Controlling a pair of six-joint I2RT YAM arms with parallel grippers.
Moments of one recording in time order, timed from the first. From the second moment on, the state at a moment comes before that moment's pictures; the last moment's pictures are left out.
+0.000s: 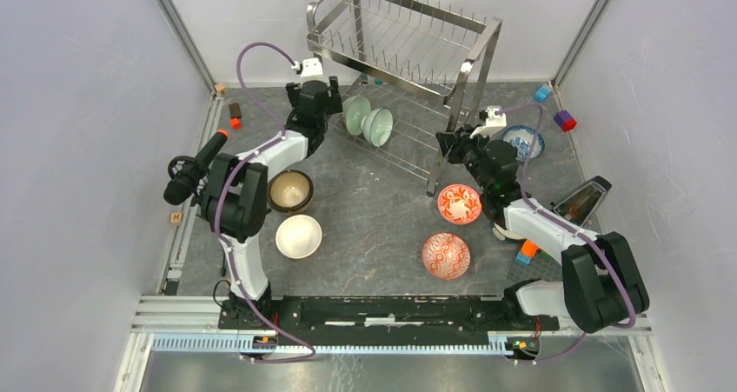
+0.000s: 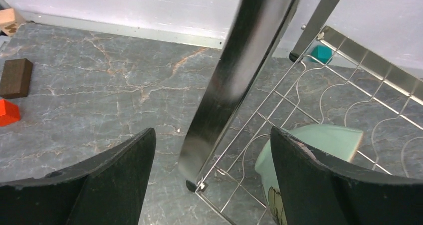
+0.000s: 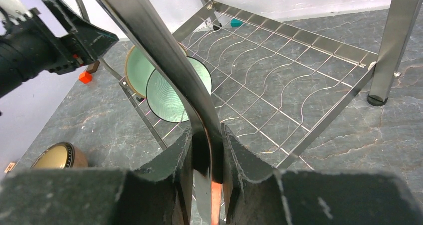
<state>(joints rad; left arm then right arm) -0.35 1.90 1.34 0.28 -0.48 -0.20 0.34 1.31 0.62 0.64 -0.03 0.38</state>
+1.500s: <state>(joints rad) -0.38 1.43 0.75 0.35 -0.44 -0.26 0.30 1.38 0.77 0.48 -0.05 0.22</state>
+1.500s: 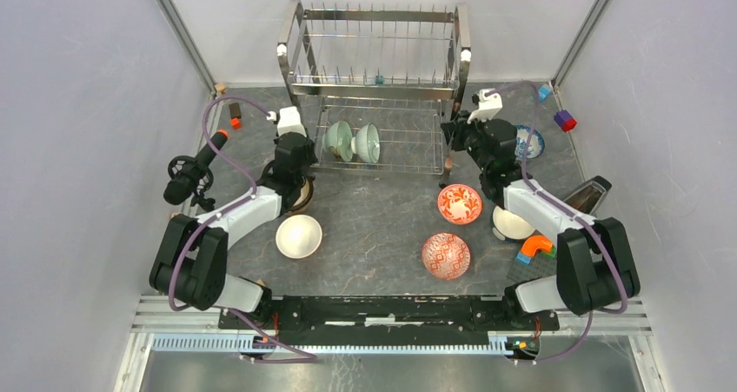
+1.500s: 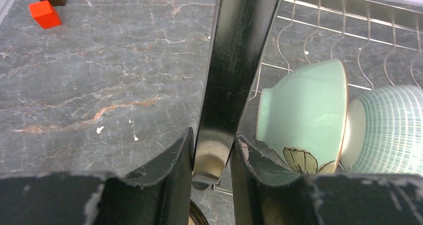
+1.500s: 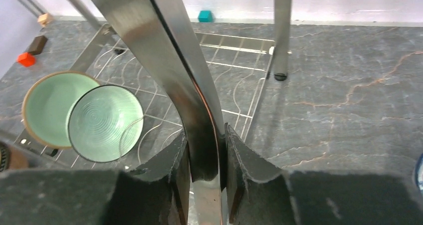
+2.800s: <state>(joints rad) -0.44 0.80 0.77 -0.30 -0.15 -0.49 0.62 0.98 0.57 0.29 -0.13 0.28</state>
